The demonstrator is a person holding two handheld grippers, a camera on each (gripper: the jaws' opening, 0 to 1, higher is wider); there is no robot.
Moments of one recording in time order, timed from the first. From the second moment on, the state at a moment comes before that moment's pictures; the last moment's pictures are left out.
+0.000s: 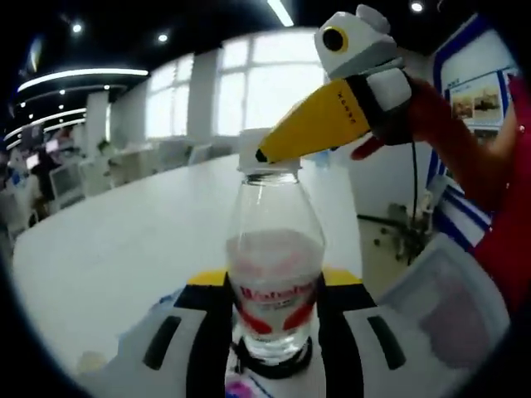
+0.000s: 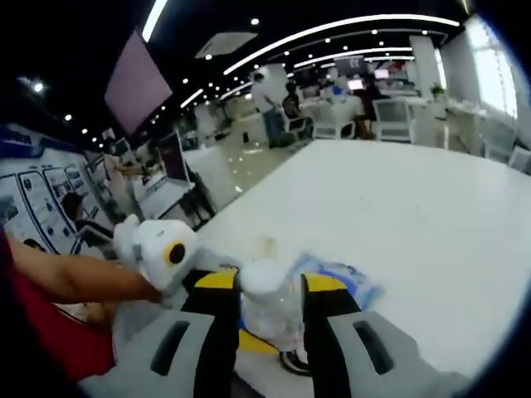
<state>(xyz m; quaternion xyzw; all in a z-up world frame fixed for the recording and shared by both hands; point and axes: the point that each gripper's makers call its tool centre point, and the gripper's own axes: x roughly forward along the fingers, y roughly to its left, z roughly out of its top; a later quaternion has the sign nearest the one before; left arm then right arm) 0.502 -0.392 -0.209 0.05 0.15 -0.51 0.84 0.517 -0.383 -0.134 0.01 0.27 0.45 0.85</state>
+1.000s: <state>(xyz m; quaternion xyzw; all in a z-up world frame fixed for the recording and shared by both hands) 0.483 -0.336 -0.103 -0.02 0.09 -0.60 0.80 0.481 -0.352 -0.121 -0.07 0.16 0.63 0.76</state>
